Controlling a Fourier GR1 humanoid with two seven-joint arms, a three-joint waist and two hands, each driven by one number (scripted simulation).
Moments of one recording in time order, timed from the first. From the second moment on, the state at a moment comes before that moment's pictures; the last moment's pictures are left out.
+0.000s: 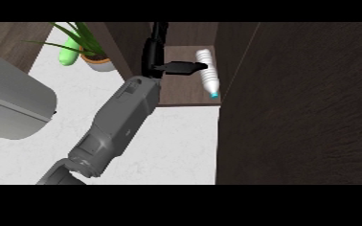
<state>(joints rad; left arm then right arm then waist) -1.01 0.00 -0.25 -0.40 0.57 0.36 -0.67 0.97 -0.13 0.22 -2.45 -0.15 0.35 -0.25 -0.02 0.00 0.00</state>
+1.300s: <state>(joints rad) -0.28 0.15 -0.58 -1.40 0.60 0.27 -0.50 0.99 -0.26 0.28 -2.48 -0.04 0.44 -0.27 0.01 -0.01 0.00</state>
